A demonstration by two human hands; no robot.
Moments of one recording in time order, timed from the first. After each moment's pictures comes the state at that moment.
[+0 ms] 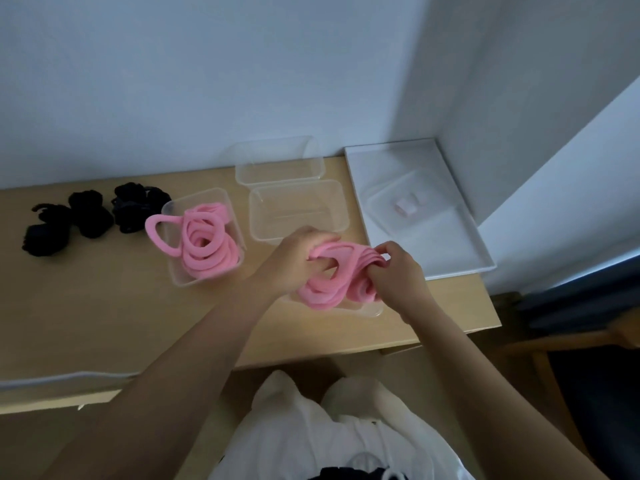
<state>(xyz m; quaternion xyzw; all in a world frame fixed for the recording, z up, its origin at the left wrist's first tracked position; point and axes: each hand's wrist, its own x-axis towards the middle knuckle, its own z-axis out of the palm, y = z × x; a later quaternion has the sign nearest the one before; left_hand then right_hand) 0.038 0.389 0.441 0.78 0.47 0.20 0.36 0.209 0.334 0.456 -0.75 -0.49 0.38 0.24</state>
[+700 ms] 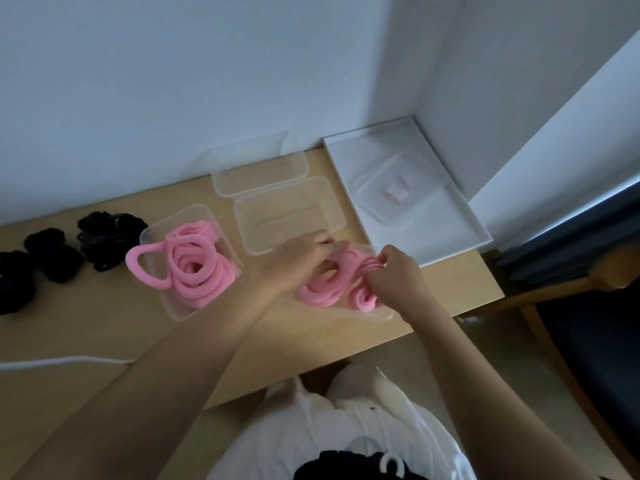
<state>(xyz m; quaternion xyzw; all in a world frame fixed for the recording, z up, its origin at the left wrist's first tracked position) 0.032 0.424 0.435 0.93 0.28 0.00 0.24 0.183 0.339 0.462 -0.81 -0.40 0.38 0.18</state>
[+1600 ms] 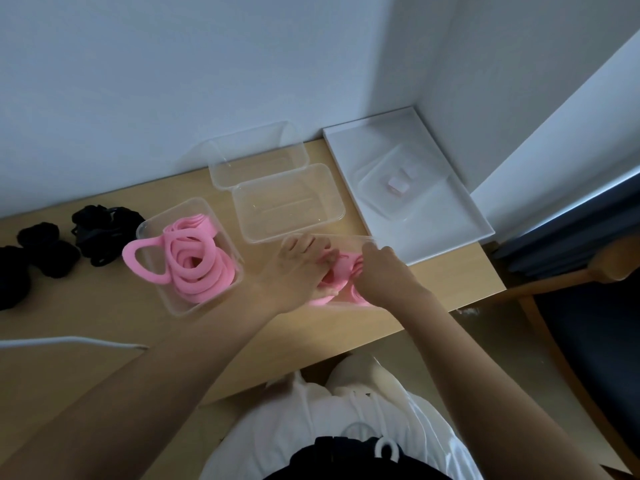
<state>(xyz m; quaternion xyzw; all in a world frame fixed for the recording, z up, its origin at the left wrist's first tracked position) 0.019 0.409 0.411 0.96 0.28 -0.10 0.01 0.171 0.347 0.454 -0.78 -0.53 0.34 -0.01</state>
